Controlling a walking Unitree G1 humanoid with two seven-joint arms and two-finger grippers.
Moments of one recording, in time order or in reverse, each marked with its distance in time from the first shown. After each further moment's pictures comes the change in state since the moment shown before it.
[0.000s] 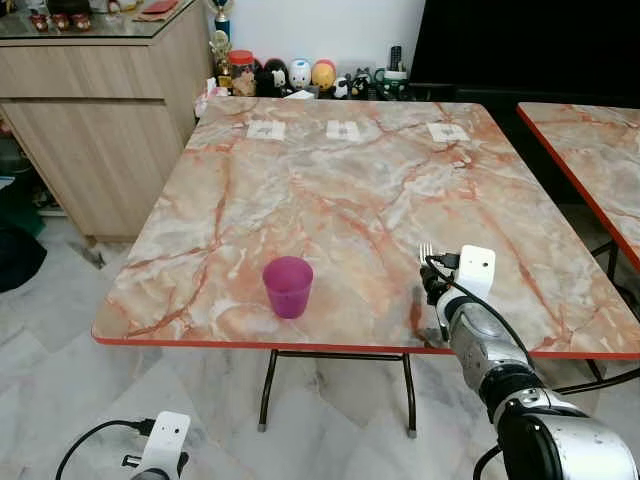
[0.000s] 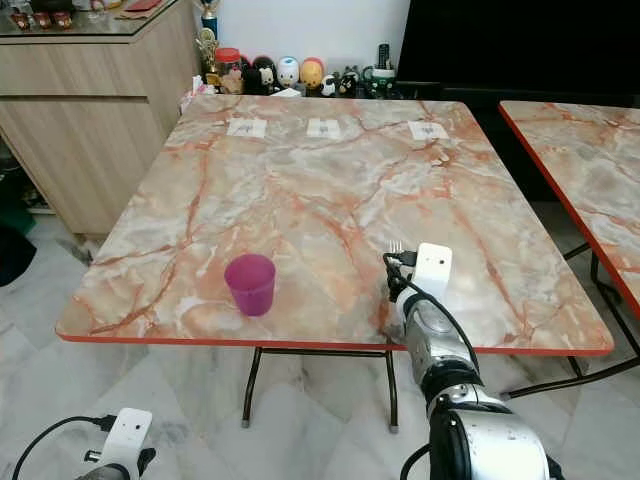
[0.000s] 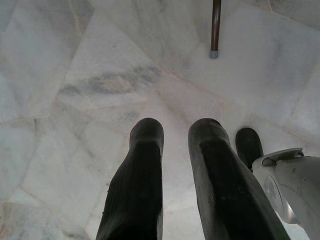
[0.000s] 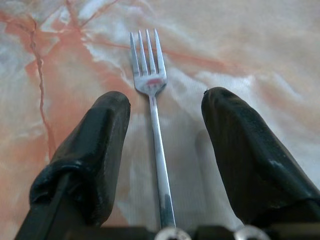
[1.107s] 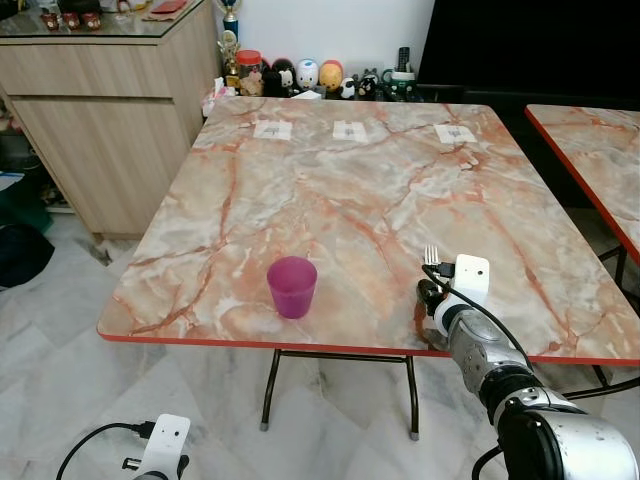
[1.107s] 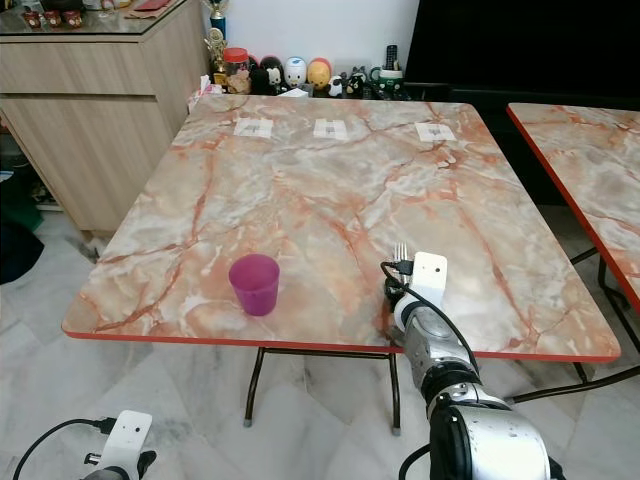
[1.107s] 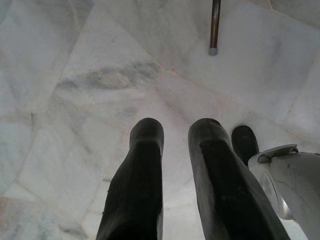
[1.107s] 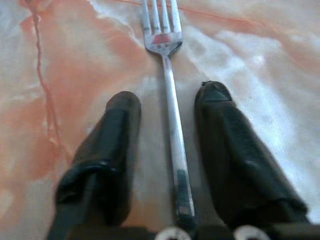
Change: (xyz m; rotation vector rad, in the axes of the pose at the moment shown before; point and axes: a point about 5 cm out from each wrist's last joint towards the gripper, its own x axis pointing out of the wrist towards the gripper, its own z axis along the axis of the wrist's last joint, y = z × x) left arm -0.001 -0.001 -0.003 -0.002 0.004 -0.013; right arm -0.002 -0.002 -0.018 -0.016 0.093 0.010
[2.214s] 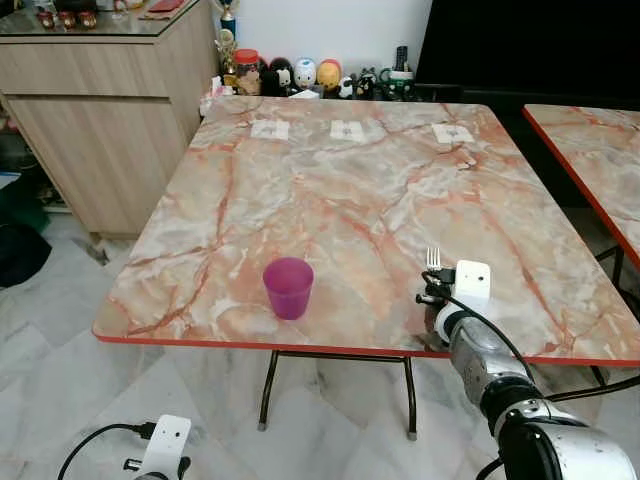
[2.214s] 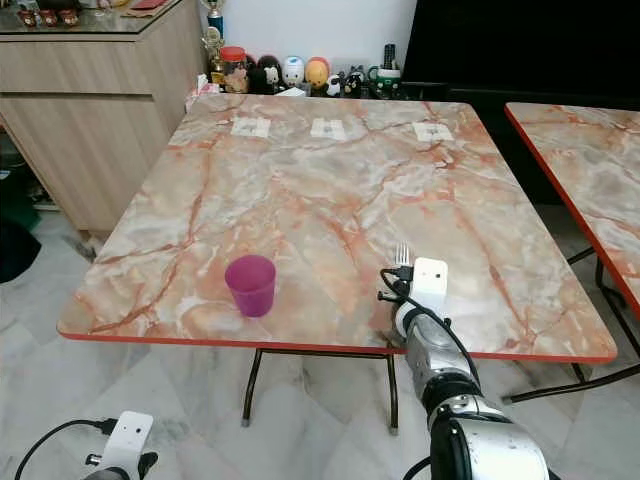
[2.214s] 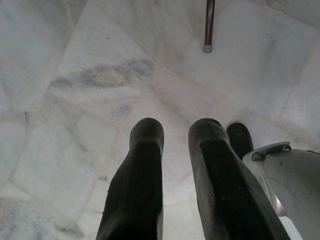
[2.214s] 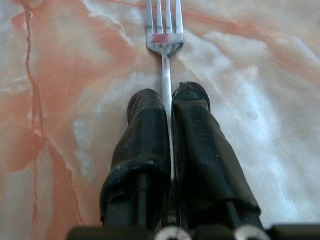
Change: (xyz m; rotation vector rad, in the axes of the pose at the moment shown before) left arm 0.000 -0.001 -0.001 0.000 0.009 -0.015; right arm -0.004 -0.004 -0.009 -0.034 -0.066 -0.015
